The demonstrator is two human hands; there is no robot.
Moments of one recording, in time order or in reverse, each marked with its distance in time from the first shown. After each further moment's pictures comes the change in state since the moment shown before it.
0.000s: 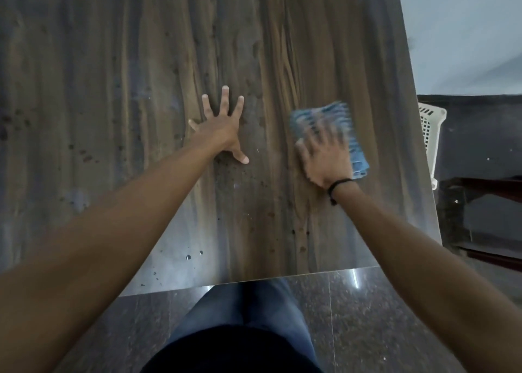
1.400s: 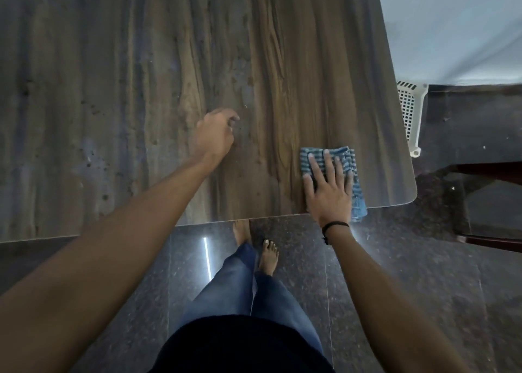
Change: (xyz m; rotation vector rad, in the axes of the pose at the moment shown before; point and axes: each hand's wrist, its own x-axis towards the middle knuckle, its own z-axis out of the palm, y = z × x) left_hand -0.089 0.006 0.130 -0.505 0.765 0.234; right_hand -0.209 0.026 0.033 0.124 0.002 0.245
